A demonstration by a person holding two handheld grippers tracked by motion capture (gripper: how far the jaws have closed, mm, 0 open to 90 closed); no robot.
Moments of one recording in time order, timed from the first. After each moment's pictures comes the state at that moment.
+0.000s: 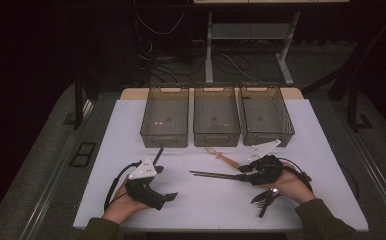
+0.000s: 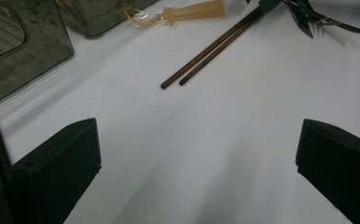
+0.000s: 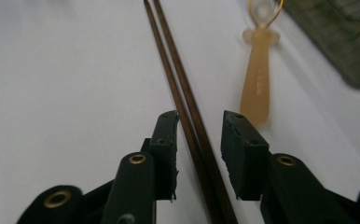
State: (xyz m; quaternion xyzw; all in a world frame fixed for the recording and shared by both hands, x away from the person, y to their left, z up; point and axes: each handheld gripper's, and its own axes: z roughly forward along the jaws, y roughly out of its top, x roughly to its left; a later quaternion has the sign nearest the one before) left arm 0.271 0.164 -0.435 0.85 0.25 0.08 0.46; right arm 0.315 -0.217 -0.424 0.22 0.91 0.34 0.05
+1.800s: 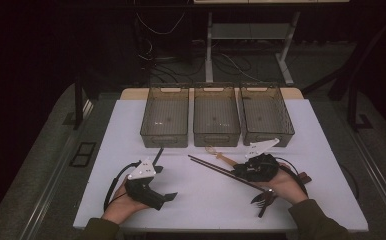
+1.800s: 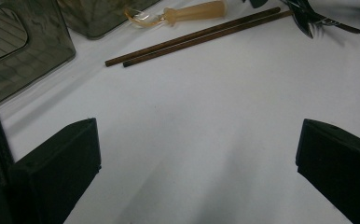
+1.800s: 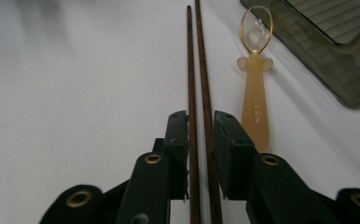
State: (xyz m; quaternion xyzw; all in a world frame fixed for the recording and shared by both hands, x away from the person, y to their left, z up) left arm 0.271 0.166 -0.434 0.85 0.25 0.08 0.46; right arm 0.316 -0.208 -0.422 0.25 0.89 0.37 0.06
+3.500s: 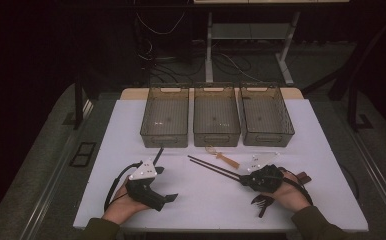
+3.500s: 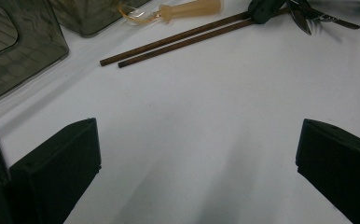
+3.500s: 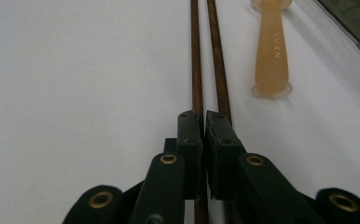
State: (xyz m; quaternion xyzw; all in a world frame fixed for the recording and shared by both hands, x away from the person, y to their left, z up) left arm 0.270 0.163 -0.435 0.85 0.24 0.08 0.45; right arm 0.296 -0.217 -0.442 0.24 0.91 0.32 0.08
